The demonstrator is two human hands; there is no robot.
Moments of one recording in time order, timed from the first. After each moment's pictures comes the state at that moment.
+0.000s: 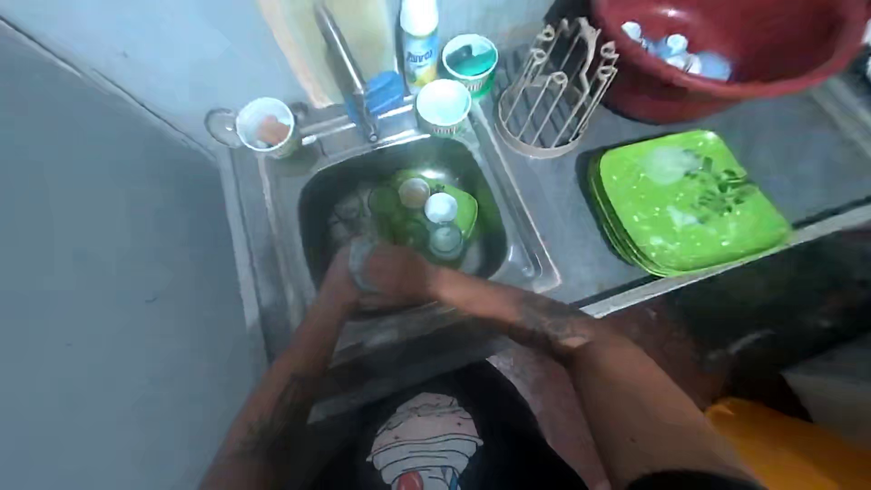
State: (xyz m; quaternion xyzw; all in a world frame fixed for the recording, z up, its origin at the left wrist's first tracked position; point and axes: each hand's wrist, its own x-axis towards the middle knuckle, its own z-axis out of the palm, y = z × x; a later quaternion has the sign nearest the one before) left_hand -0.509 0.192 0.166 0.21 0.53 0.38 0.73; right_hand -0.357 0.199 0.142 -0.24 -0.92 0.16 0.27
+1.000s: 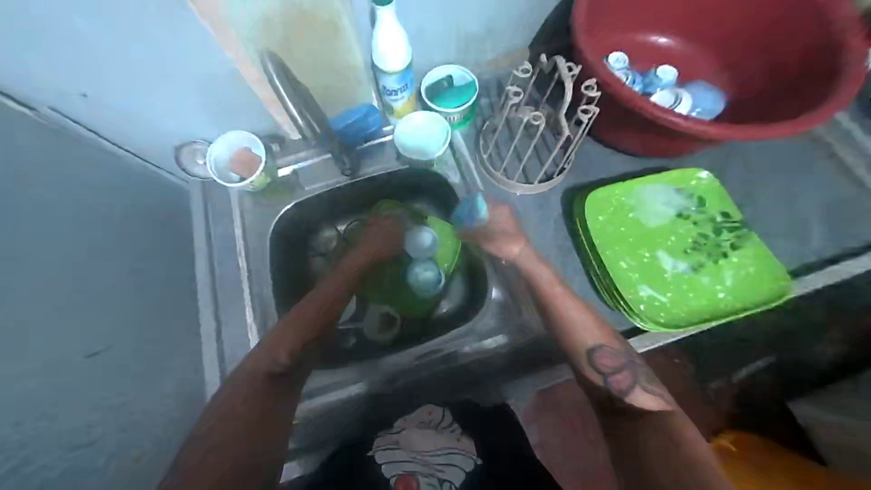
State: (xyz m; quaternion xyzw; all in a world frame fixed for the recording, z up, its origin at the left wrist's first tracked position) left_hand -0.405 0.339 0.141 0.79 0.54 -0.04 0.29; right_hand -0.173 0.282 0.185 -0.62 -0.60 0.42 0.29
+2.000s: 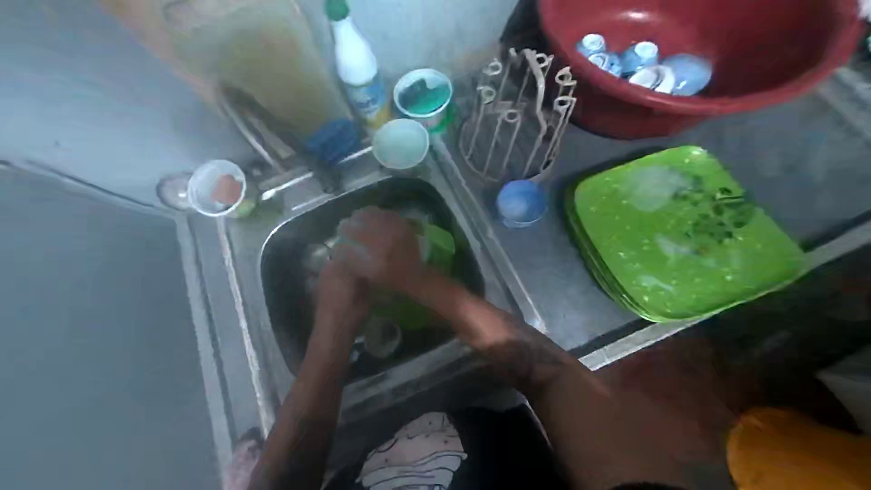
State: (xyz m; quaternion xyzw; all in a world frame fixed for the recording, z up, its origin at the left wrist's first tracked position) left_hand -0.407 0.258 0.190 0.30 0.56 0.50 0.58; right_hand -0.307 0.294 0.158 -0.46 -0.74 0.16 0.47
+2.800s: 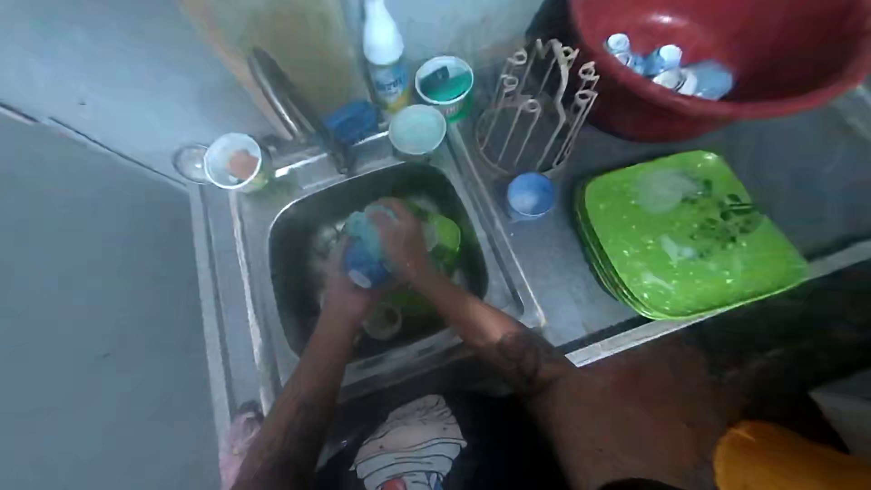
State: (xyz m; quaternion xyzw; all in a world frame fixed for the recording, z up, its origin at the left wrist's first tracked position) left_hand -0.427 0.245 0.166 0.03 0.51 0.49 0.71; right_hand -0.309 0.273 0.191 -0.53 -0.48 0.52 0.47
